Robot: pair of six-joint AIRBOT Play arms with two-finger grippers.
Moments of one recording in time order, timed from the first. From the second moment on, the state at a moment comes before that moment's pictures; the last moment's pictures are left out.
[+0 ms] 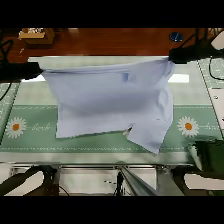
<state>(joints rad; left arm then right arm) 0.16 -1.17 1.13 1.11 -0.84 -1.31 -0.01 -1.49 1.55 -1.30 0.98 1.40</state>
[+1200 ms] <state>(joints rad) 0.10 -1.49 1.13 1.22 -0.98 -1.20 -0.02 -1.69 1.55 -1.39 1.13 1.41</state>
